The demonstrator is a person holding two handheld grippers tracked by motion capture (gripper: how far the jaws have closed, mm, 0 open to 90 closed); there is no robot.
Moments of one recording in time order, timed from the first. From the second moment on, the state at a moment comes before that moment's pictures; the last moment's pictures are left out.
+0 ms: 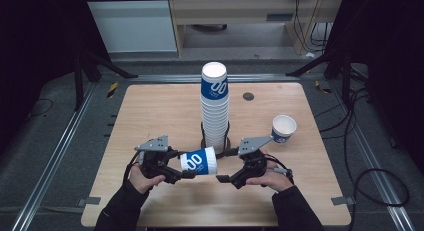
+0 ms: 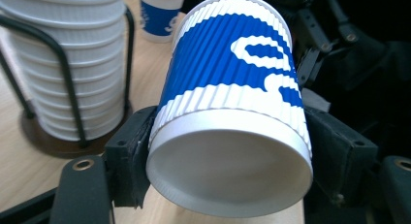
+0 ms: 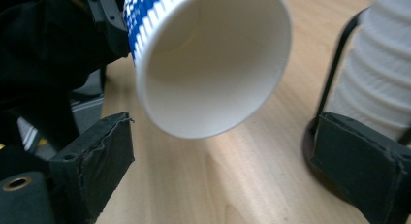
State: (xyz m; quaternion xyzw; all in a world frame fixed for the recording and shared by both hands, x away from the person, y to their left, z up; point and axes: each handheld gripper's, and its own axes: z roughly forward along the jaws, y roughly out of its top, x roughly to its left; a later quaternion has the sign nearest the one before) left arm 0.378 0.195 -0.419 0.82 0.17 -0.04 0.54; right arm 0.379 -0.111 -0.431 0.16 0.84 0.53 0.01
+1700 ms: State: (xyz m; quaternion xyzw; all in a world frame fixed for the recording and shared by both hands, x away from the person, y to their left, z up) left arm 0.373 0.177 -0.432 0.90 0.14 -0.03 0.41; right arm 0.388 -0.093 -0.418 0.07 0.92 0.39 0.02
